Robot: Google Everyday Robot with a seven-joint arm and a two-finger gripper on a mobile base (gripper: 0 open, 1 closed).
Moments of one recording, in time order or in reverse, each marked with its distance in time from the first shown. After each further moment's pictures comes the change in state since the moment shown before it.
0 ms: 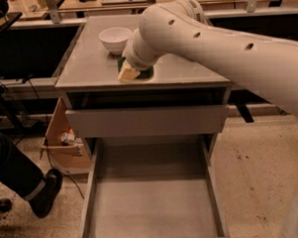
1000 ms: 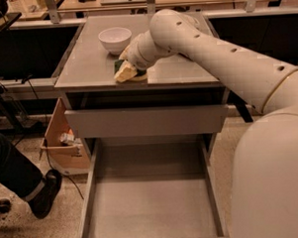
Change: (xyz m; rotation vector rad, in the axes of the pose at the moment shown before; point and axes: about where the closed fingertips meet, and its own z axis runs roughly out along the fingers) arm 0.015 -0.018 0.070 -0.105 -0.154 0.103
